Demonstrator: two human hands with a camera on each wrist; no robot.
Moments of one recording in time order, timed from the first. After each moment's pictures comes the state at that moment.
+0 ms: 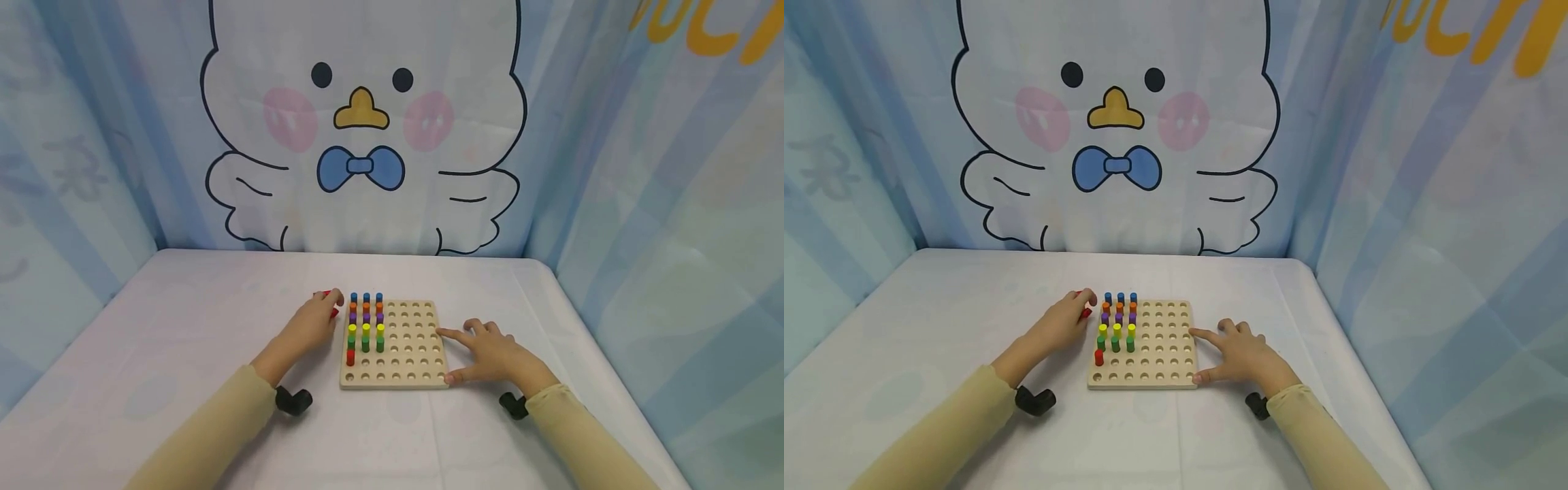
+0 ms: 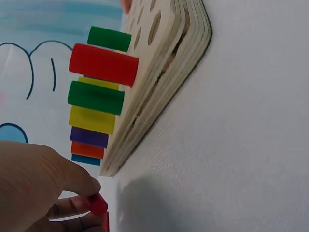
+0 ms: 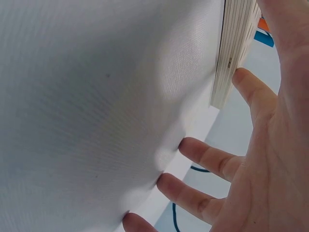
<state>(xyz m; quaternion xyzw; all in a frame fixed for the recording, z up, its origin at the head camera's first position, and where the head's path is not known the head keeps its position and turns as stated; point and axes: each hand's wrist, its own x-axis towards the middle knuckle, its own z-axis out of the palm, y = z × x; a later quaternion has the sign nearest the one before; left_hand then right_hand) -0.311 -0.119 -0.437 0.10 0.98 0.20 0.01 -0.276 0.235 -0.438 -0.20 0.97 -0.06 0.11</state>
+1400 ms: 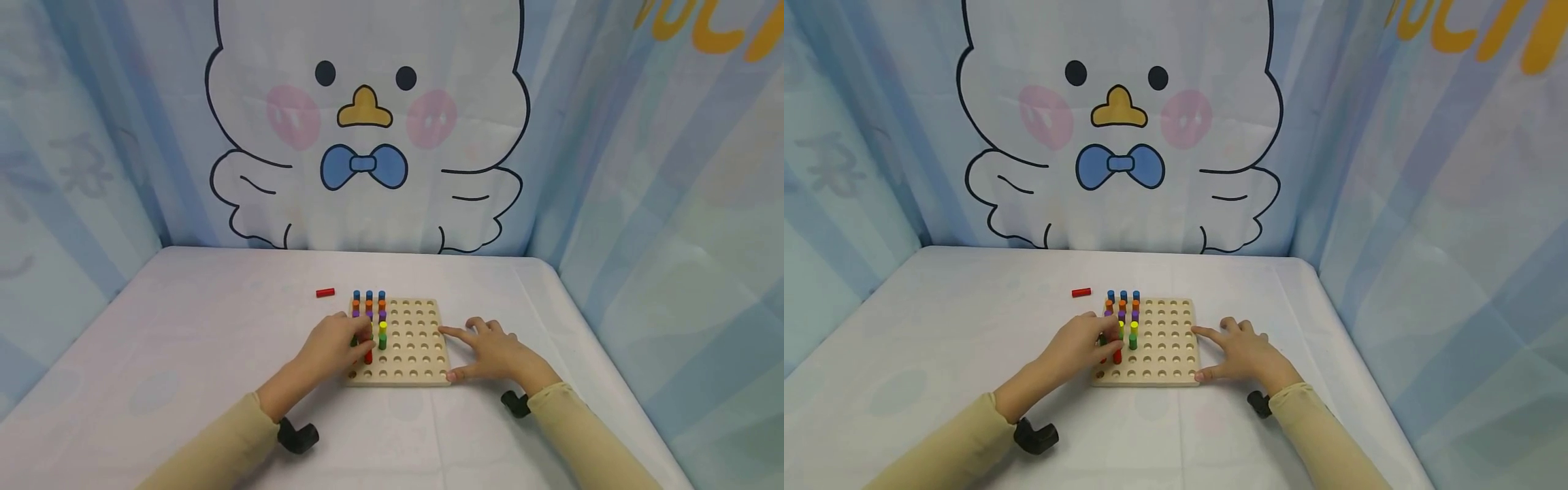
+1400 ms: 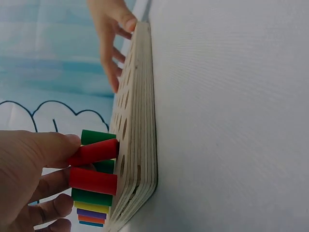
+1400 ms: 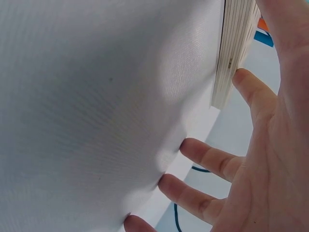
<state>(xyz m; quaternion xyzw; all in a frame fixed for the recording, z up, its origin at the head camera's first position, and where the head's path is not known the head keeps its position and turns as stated) -0.257 -0.089 -0.434 0.19 0.95 0.22 -0.05 -0.275 0.234 -0.437 -0.19 0.97 -0.05 0.11</state>
